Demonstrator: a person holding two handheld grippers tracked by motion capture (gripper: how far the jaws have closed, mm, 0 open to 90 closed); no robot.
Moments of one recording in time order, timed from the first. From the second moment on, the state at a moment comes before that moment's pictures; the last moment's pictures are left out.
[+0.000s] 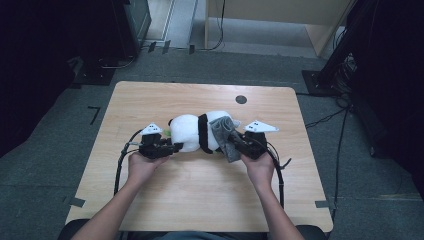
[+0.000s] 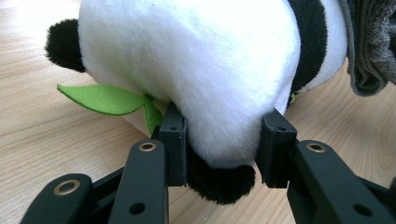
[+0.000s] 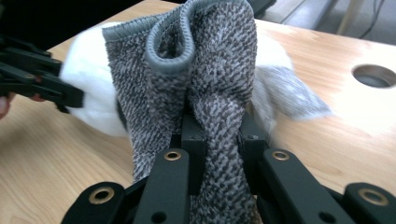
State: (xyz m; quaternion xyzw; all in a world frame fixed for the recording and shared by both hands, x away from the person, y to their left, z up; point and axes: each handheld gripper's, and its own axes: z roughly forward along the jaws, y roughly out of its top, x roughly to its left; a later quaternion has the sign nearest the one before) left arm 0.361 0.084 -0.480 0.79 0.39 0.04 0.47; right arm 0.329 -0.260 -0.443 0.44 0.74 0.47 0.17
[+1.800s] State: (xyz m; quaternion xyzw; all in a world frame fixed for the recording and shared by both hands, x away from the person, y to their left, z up) left arm 0.359 0.078 -0.473 0.79 0.41 0.04 0.45; right arm 0.320 -0.195 -0.485 0.37 0.82 0.42 0.15
